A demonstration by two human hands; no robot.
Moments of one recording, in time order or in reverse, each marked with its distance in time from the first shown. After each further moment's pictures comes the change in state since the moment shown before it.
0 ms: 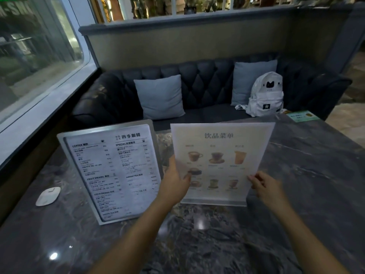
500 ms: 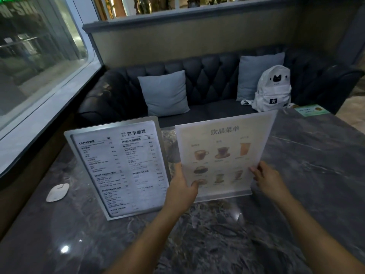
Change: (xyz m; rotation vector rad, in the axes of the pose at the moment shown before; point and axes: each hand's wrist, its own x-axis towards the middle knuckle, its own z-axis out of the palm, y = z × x) left_hand -0.022 -0.010 0.008 -0.054 -0.008 -0.022; right_hand 0.017 -0.004 0.011 -0.068 -0.065 -0.028
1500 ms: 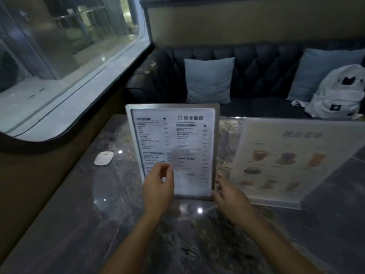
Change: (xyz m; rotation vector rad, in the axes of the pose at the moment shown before) left_hand -0.036 -0.070 -0.108 0.025 0.634 -0.035; right_hand -0.065 -0.113 0.148 -0.206 -0.433 -0.279
